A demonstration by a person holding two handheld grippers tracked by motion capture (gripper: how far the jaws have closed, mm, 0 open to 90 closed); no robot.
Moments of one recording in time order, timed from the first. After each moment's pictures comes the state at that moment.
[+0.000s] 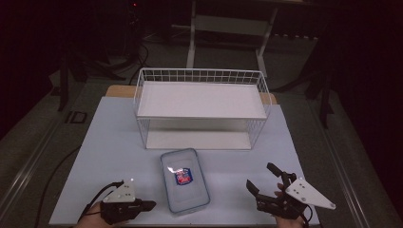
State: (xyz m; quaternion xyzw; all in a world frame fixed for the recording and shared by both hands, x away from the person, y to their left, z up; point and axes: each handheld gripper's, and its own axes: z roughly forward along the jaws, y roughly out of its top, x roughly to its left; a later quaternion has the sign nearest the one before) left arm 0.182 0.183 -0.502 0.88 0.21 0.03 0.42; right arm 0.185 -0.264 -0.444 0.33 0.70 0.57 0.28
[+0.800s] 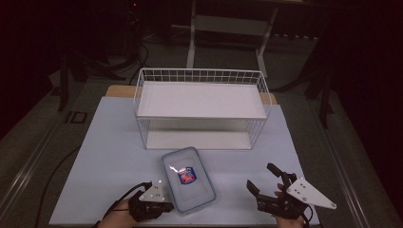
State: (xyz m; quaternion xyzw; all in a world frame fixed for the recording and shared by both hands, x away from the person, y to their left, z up) left arm 0.199 0.126 -0.523 0.90 0.20 0.02 0.38; right arm 0.185 -0.266 -0.444 0.33 0.70 0.58 0.27
